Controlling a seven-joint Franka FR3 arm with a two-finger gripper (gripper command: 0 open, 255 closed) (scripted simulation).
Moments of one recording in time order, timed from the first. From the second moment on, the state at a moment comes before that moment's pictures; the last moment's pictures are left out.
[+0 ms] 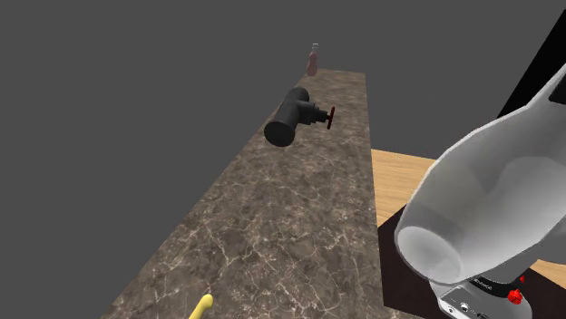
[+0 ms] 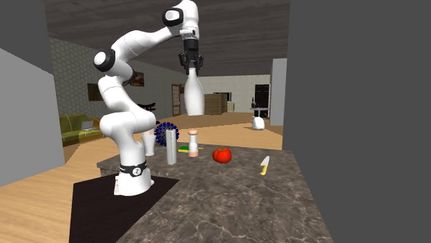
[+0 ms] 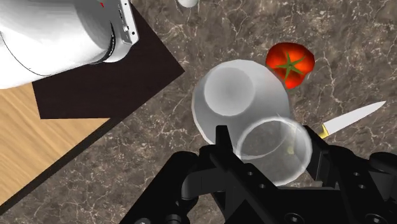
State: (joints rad) arm 0.30 -0.80 0.49 -1.81 0.41 1.12 0.86
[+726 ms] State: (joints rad) arm 0.38 -0.98 0.54 -1.76 0.57 0.96 1.07
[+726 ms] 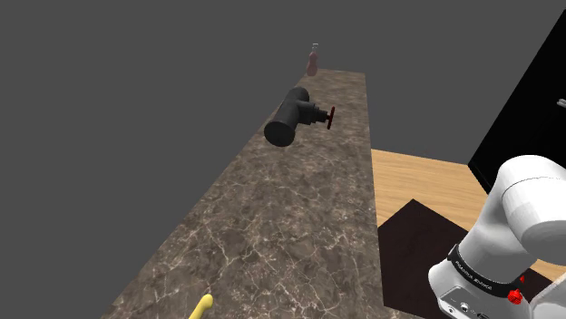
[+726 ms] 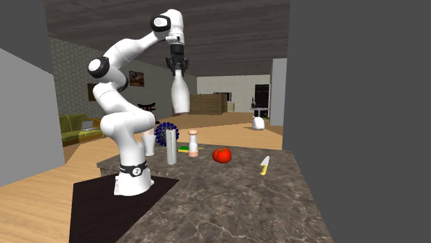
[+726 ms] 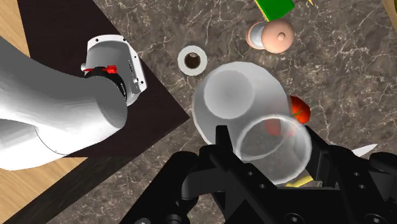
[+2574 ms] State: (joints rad) arm 0.46 -1.25 0.66 -1.87 0.84 0.93 1.32
